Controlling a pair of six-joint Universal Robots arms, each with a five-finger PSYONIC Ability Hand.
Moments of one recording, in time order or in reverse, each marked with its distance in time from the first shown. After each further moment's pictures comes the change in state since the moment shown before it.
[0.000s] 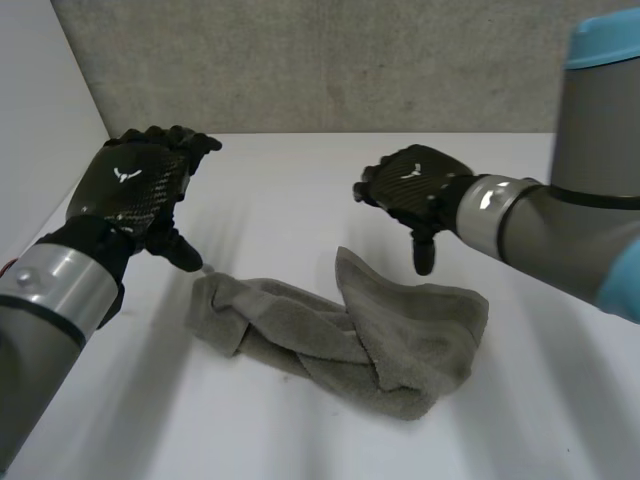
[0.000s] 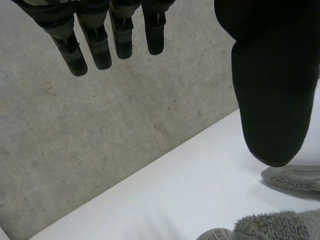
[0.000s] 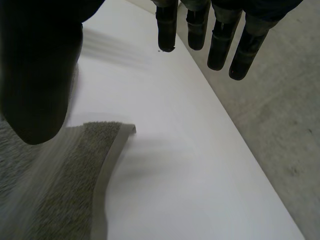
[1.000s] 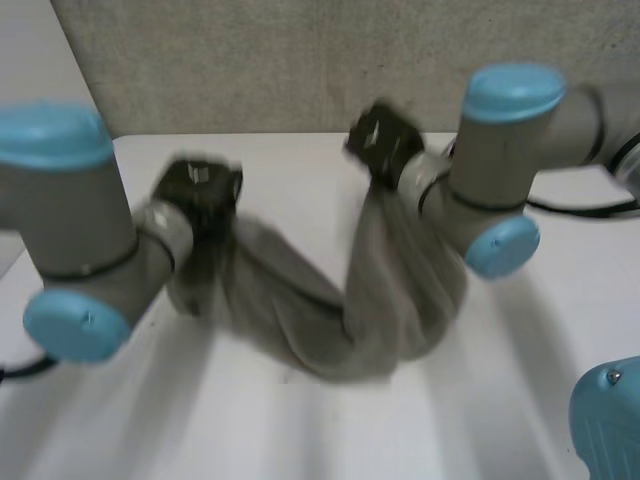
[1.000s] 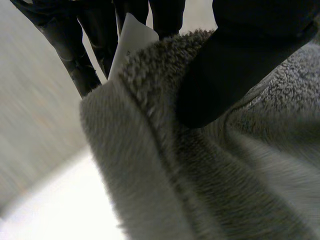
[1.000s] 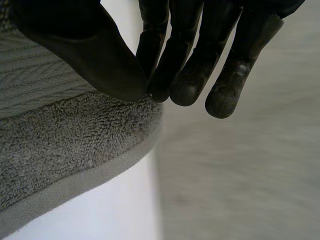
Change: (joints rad) left arm -0.073 -0.507 0.530 -0.213 -0.116 0.135; right arm 0.046 0.413 -0.496 -0.263 0.119 -0.325; left_hand 0.922 0.976 0.972 0.972 0.939; right_hand 1.076 1.094 1.090 1.077 1.101
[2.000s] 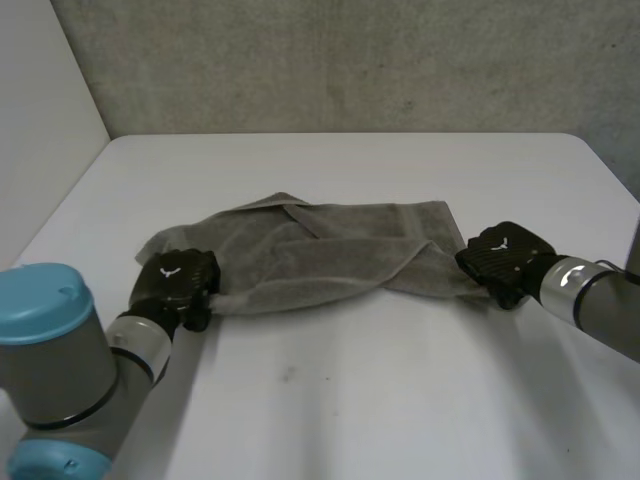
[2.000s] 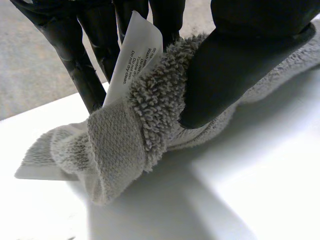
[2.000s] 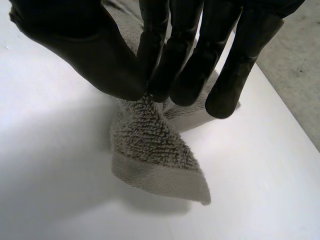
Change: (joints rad) left arm 0.080 0.131 -0.647 0.431 0.018 -0.227; right arm -0.403 -0.473 1.051 -0.095 -0.253 0.156; left_hand 0.009 0.003 0.004 0.004 0.009; right_hand -0.029 -0.041 -0.039 -0.041 -0.044
